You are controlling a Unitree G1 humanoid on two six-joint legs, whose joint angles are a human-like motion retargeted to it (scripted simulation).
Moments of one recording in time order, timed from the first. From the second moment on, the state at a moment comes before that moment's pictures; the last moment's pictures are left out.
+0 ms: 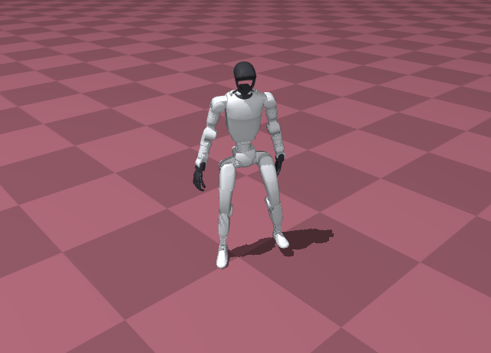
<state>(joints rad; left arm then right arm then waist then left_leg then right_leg) -0.03 0.20 0.07 1.25 0.09 0.28 -0.36 -0.08 -0.30 -0.10 1.32 -0.42 0.01 0.04 -0.07 -0.08 0.20 -0.12 0.11 0.03 0.28 -0.34 -0.06 -0.03 -0.23 -0.28 0.03 0.09 0.16</state>
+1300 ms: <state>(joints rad) 0.04 0.06 -0.06 1.43 0.09 0.38 -0.36 -0.01 -0.13 0.21 1.37 -0.51 -0.01 0.14 -0.04 0.04 -0.02 0.06 -0.07 0.01 0.02 -0.38 0.02 0.02 -0.06 -0.28 0.02 0.04 0.04</state>
